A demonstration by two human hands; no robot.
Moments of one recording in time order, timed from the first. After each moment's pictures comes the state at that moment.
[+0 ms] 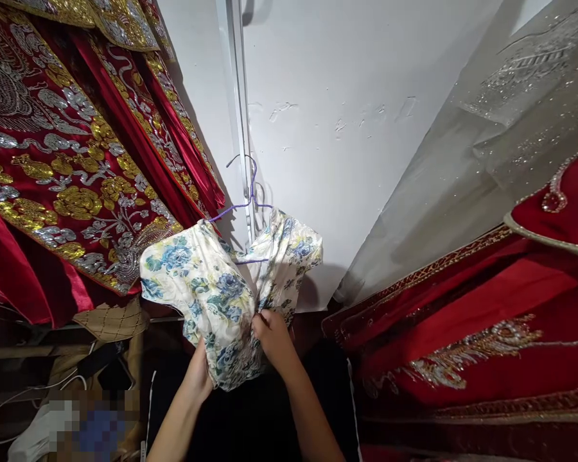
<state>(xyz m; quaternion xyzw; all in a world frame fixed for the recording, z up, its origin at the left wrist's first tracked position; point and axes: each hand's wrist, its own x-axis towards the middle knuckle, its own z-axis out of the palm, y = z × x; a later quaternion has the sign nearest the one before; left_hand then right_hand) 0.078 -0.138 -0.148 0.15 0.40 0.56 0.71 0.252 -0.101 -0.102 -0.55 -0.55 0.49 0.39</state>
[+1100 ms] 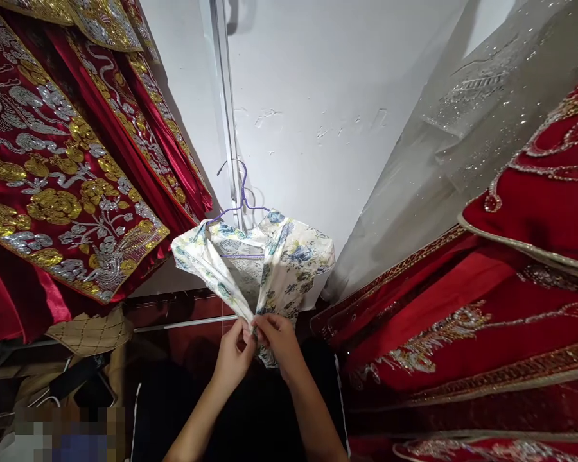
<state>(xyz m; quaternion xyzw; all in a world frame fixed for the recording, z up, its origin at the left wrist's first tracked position) 0.140 -0.126 -0.126 0.57 0.47 0.47 0.48 0.272 -0.120 -0.086 -0.53 -0.38 0.59 0.48</state>
